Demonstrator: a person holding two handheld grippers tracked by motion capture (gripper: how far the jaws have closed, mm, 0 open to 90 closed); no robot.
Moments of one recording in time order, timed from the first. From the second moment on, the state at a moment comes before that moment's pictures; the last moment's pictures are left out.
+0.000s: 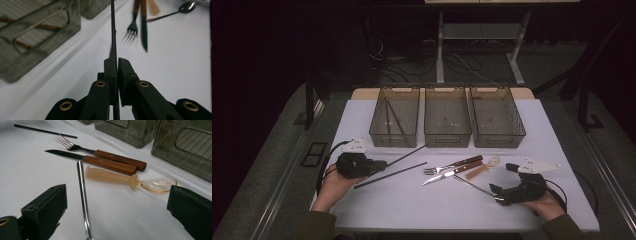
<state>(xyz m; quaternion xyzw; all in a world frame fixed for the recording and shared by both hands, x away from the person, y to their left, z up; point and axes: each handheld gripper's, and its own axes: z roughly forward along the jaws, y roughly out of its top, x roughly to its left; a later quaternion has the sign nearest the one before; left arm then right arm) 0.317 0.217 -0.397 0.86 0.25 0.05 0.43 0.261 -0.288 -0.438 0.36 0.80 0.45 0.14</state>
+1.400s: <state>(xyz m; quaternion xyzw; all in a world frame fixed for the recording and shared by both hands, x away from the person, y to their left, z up) 0.370 0.199 -0.347 0.83 0.30 0.10 0.46 0.259 -0.291 -0.436 0.37 0.80 0.46 0.14</state>
